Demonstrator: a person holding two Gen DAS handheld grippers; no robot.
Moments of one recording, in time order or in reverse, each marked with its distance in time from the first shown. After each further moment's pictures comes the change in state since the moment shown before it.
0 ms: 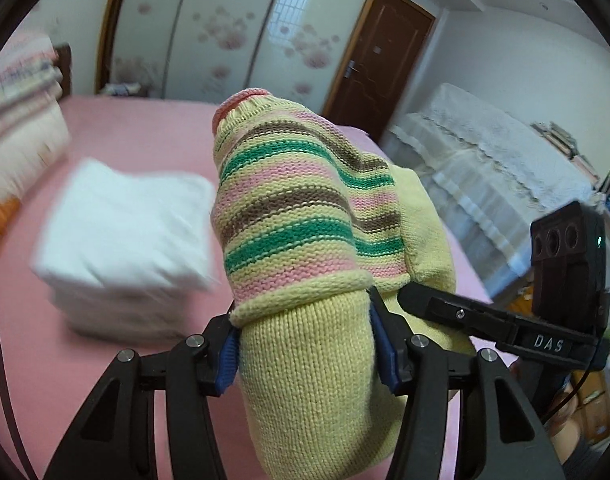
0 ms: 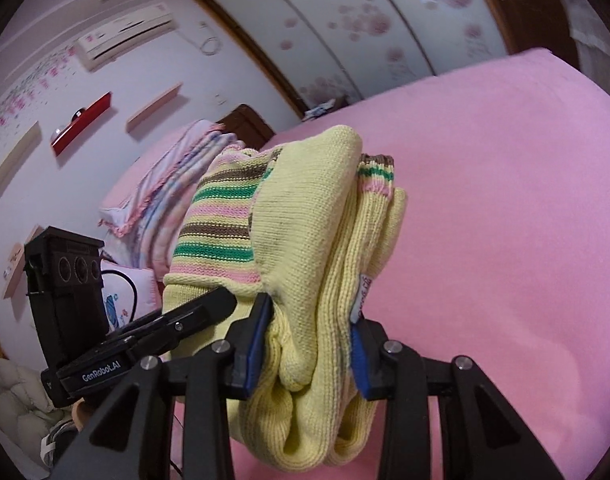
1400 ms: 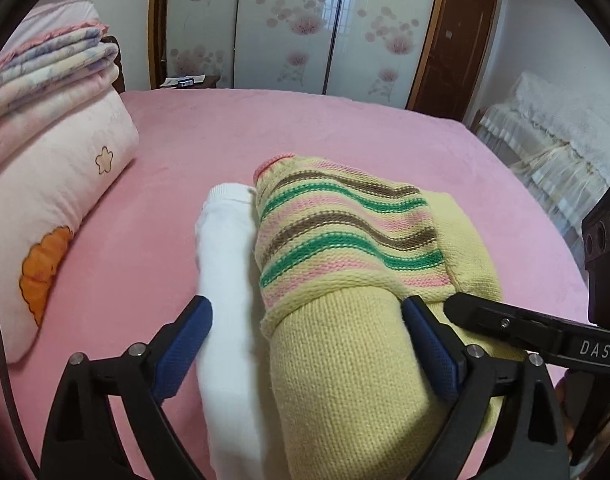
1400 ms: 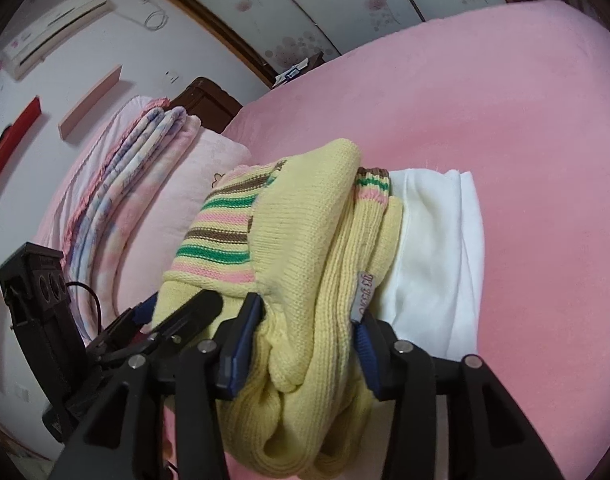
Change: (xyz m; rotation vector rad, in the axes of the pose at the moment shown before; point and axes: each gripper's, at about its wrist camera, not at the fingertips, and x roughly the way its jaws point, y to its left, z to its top) left arm 0.140 0.255 0.065 -0.007 0.043 0.222; right arm 0.296 0.037 0.071 0.137 0.102 -0.126
